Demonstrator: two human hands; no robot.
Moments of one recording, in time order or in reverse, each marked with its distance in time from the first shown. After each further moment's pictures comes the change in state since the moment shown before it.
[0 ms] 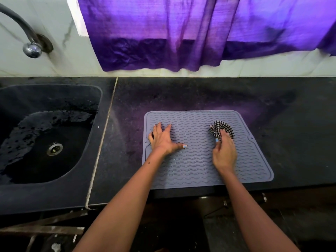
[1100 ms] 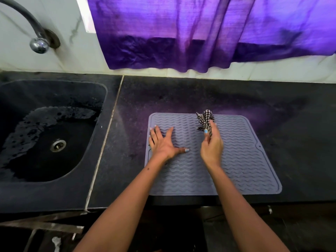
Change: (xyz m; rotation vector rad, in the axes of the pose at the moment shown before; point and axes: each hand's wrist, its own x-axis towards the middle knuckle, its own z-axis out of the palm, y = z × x) left_hand -0.003 -0.004 -0.007 0.005 -0.094 -0.085; right_hand 0.014 -0.064 0.025 0.363 -0.014 0.000
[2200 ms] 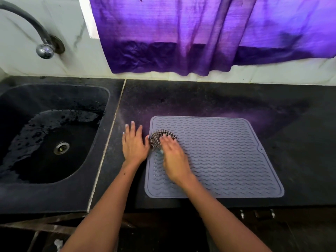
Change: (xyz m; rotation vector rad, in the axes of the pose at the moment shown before) left_hand 0.015 -0.083 -0.021 0.064 0.528 0.044; right_hand -0.060 -0.027 0.056 -0.414 -0.386 -0.582
